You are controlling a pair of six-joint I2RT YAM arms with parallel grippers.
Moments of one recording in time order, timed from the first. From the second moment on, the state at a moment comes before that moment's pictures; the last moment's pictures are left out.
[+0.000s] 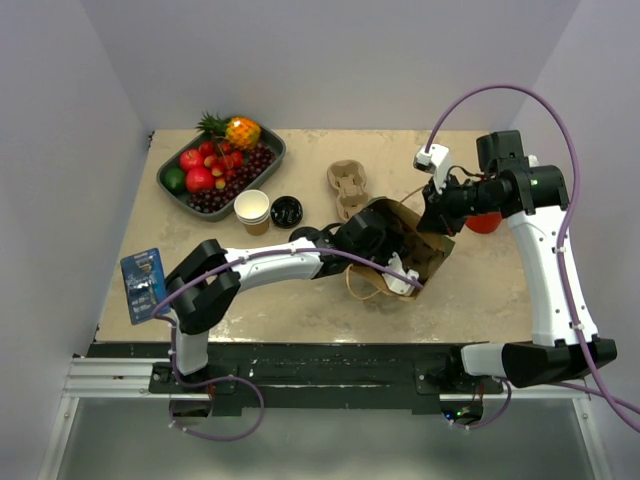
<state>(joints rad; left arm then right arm) -1.02 1.89 1.36 -0.01 0.21 1.31 0.13 1.32 1.69 -1.40 -0.63 -0.61</state>
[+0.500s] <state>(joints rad) -1.02 2.04 1.46 0.13 0.12 1.30 0.13 1.32 1.65 -1.39 -0.66 -0.61</state>
